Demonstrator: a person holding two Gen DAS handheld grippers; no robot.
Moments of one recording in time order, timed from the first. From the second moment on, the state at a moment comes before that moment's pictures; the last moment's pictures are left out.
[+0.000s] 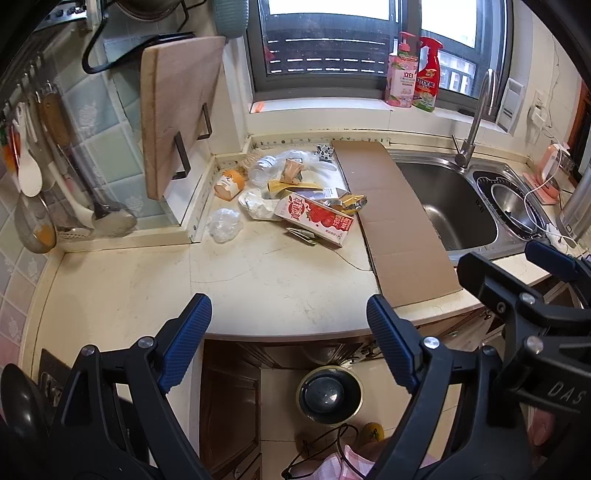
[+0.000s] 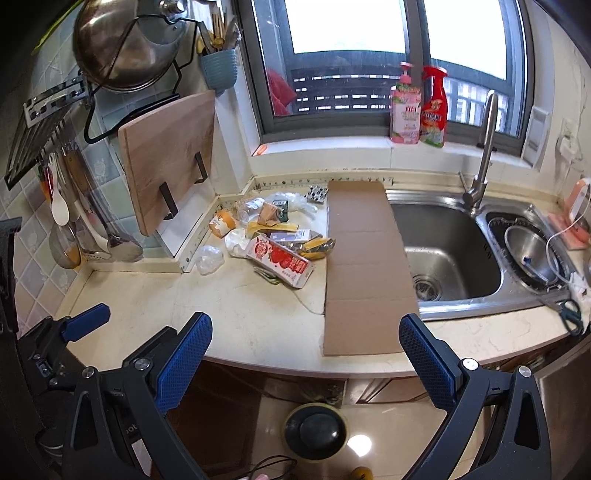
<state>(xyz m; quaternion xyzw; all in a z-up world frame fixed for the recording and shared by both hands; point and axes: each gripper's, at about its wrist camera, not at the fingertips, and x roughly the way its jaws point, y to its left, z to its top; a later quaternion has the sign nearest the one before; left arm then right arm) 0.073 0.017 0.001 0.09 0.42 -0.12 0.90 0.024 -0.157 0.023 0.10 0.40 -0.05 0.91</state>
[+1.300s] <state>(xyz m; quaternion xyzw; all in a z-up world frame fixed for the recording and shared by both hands) 0.257 0.016 -0.158 -0.10 0.53 0.06 0.84 0.356 -0.132 -0.187 -0.10 0.56 0.27 0.78</state>
